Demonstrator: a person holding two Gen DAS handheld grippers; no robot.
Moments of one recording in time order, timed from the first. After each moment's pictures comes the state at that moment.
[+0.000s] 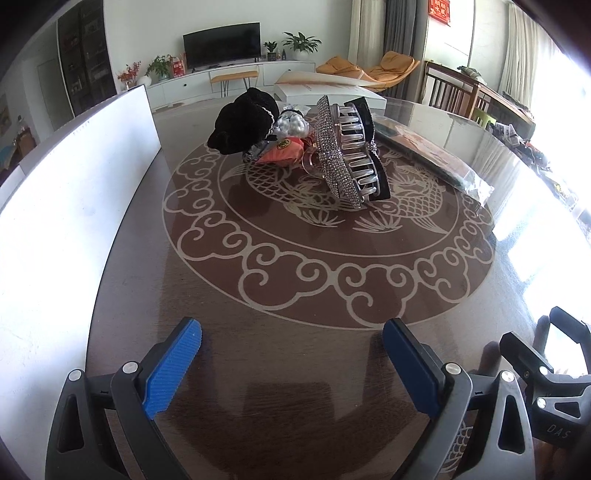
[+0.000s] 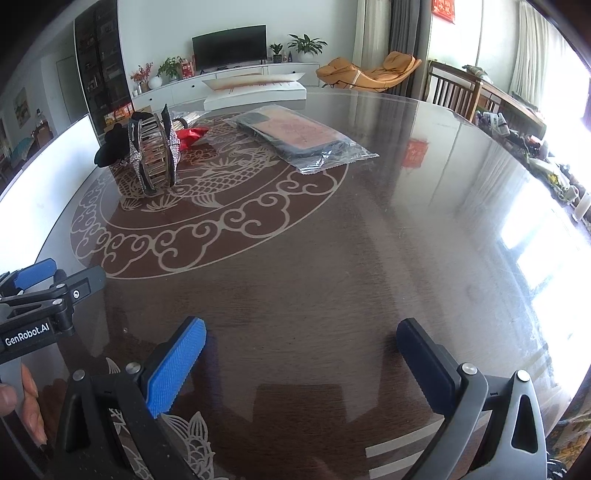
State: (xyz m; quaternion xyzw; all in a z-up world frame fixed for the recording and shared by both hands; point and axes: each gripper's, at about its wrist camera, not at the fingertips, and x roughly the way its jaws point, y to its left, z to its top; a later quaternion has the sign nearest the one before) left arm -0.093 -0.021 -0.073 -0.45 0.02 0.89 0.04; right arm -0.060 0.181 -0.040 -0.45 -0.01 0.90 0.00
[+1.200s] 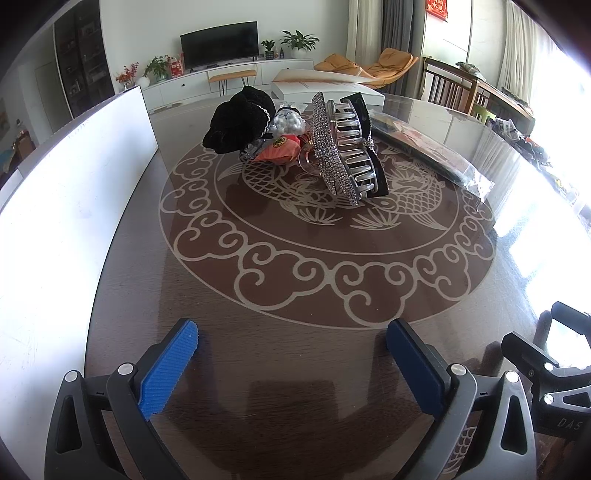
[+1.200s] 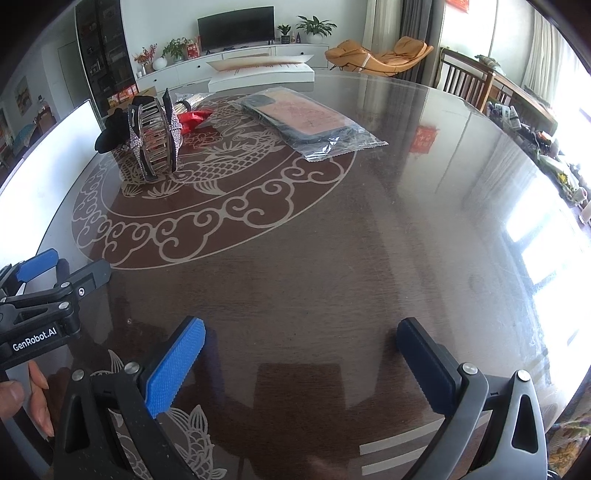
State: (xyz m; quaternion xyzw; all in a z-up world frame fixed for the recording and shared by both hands) left arm -0.097 -0.017 -0.074 -0.46 0.03 0.89 0.04; right arm -0.069 0.182 -0.038 -0.49 -0.01 0.87 -0.01
